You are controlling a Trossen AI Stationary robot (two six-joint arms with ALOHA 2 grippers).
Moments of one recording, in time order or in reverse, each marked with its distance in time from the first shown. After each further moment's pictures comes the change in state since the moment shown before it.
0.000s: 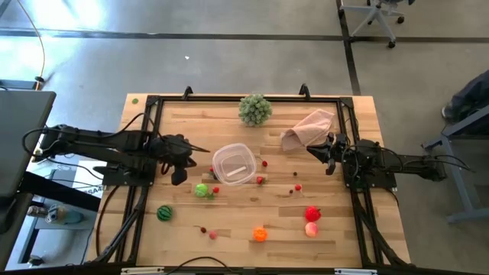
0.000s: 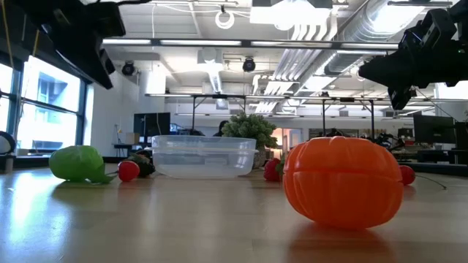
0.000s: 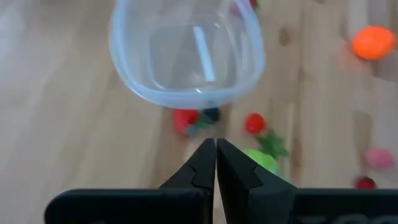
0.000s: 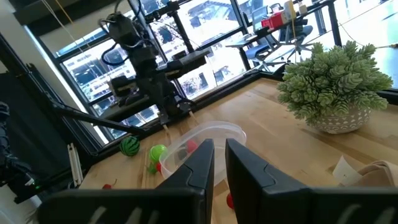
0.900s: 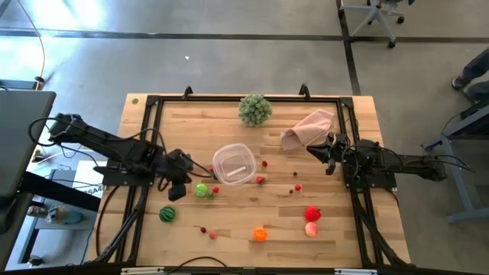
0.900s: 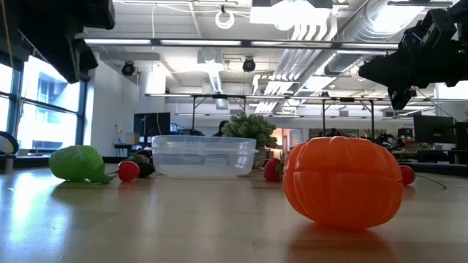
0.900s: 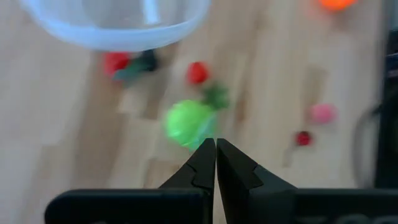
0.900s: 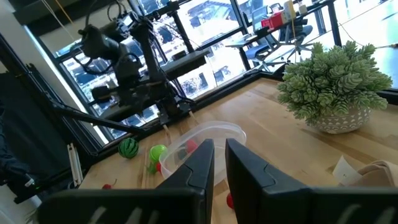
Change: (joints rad) left arm -0.274 0.172 0.126 -0.160 -0.060 -0.288; right arm 0.000 0.001 0.000 0.000 0.000 0.000
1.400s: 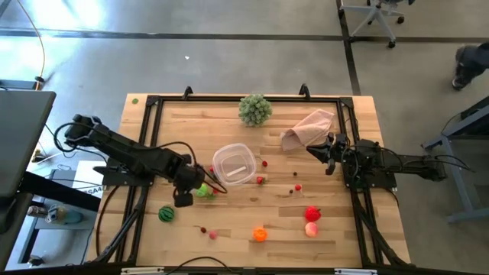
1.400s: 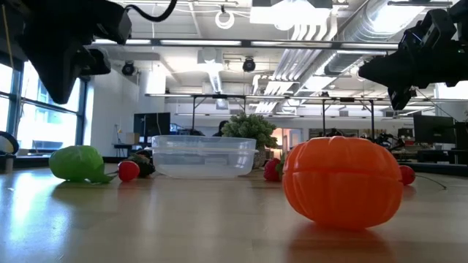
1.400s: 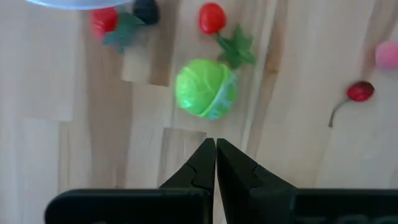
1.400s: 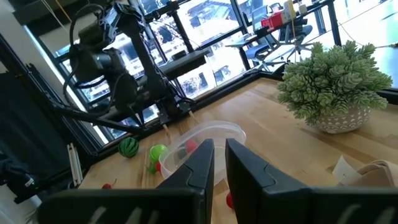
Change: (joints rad) left arm -0.012 0.330 0.176 -0.152 0.065 0.125; right arm 0.000 0.002 0.000 0.000 0.000 0.000
